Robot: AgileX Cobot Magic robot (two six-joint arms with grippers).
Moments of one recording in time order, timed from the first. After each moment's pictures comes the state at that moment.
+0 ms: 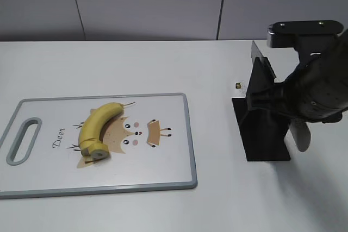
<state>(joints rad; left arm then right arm) -0.02 0.00 -0.48 -0.06 1.09 0.12 0.64 1.45 -0.82 -0.42 0.68 0.98</state>
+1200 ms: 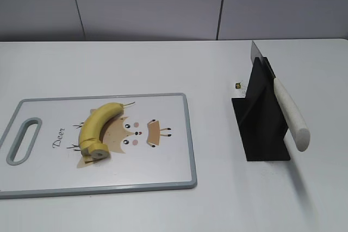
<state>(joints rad) -0.02 0.00 -0.48 -0.06 1.09 0.12 0.64 0.59 -0.67 0.09 0.94 0.00</state>
